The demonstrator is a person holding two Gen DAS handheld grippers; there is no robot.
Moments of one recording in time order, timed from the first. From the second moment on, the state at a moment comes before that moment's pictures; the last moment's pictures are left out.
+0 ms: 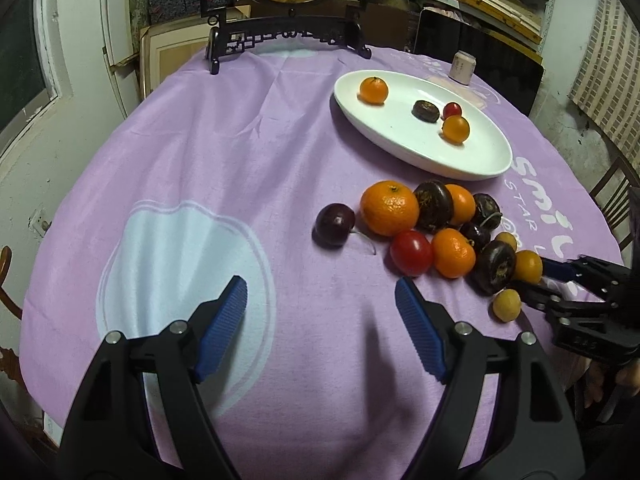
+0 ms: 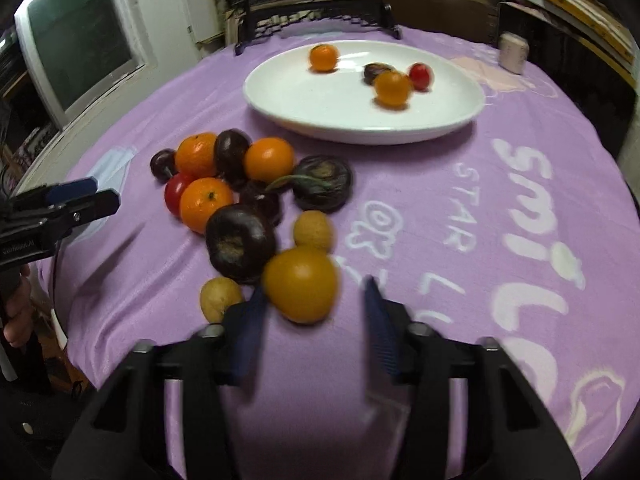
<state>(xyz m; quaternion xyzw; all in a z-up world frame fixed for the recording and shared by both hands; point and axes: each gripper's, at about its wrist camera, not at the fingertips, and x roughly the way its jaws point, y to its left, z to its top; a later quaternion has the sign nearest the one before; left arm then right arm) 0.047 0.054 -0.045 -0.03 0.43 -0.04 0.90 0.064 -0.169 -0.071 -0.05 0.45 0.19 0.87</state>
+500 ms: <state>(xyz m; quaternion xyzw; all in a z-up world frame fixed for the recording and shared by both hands) 0.109 0.046 -0.075 0.01 0.45 0.00 0.89 0.059 -0.191 -0.063 -0.01 0.47 0.18 0.86</state>
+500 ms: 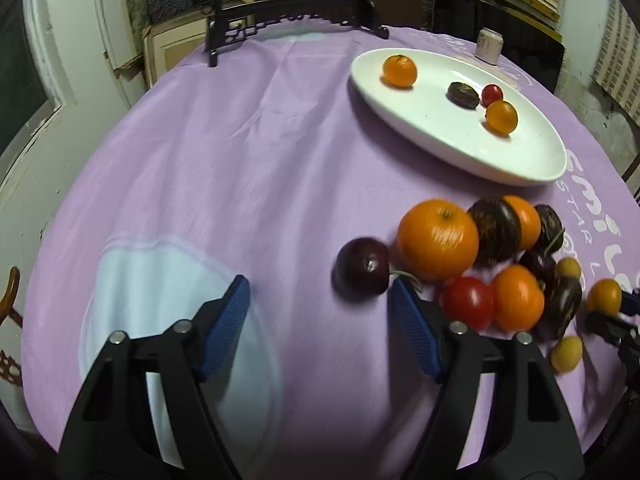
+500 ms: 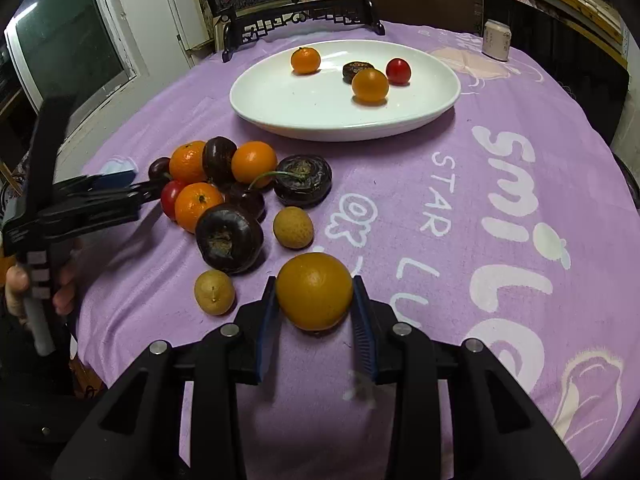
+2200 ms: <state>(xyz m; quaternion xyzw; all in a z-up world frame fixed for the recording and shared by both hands) 0.185 0.021 -0.059 -0.03 0.50 -0.09 0.86 0.062 -0.197 -0.066 0.02 0.48 0.20 0.85</state>
